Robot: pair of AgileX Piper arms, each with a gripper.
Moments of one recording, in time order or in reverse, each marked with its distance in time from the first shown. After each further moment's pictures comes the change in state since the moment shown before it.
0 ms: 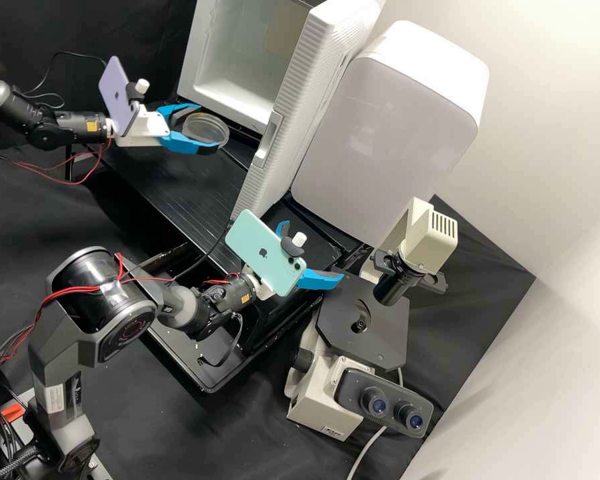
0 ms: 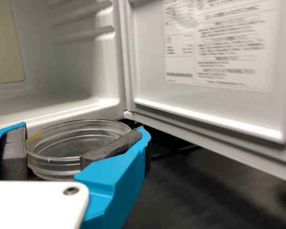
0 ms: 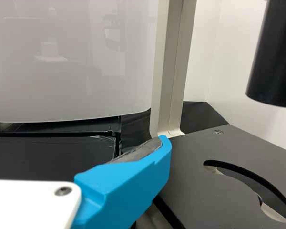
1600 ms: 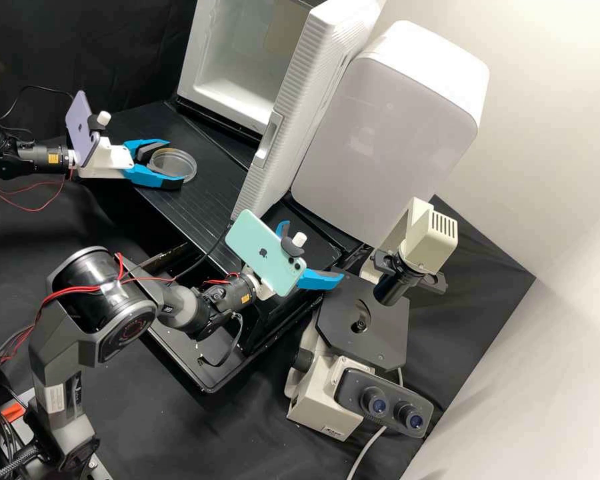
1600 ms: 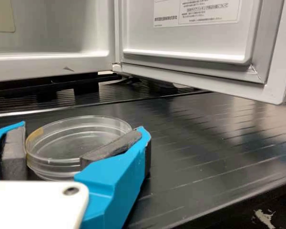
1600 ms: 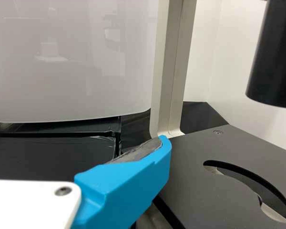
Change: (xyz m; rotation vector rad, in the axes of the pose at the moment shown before) left arm -0.049 -0.066 -0.008 -0.078 -0.014 -0.073; right arm 0.000 0.000 0.000 0.000 0.000 0.000
